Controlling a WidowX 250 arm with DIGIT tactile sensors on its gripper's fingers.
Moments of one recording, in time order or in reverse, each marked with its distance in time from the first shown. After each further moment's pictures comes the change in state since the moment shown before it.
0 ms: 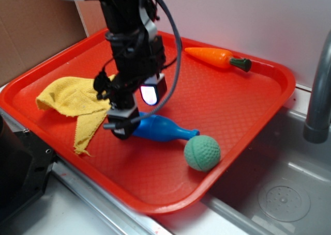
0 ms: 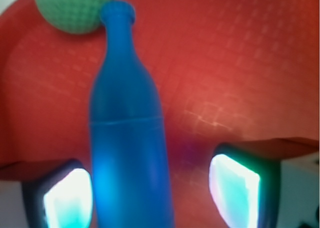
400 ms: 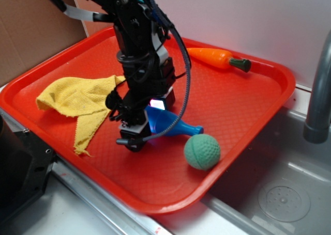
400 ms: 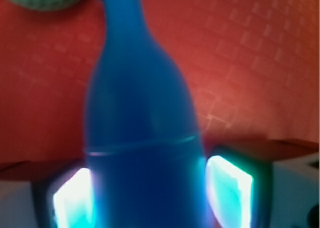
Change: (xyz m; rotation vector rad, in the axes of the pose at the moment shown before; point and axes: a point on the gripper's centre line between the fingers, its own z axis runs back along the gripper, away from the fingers) arm 0.005 0.003 -0.019 0.064 0.042 -0.028
